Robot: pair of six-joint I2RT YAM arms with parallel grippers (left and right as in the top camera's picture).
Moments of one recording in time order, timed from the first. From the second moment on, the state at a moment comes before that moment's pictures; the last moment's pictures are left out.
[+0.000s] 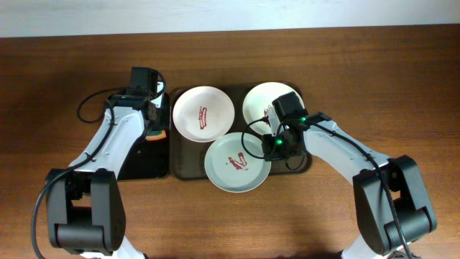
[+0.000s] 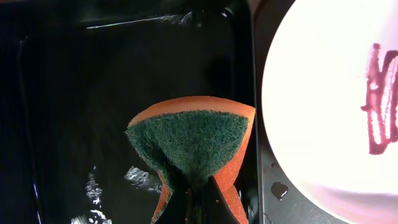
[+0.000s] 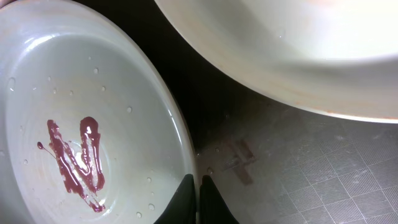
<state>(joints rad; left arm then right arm) -0.10 1.81 1.28 -0.66 -0.11 -0.02 0.35 1.80 1.08 -0.63 -0.29 0.21</state>
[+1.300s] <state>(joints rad) -0.42 2.02 1.39 -0.76 0.74 -0.49 0.35 1.80 1.08 -0.64 -0.29 0.21</state>
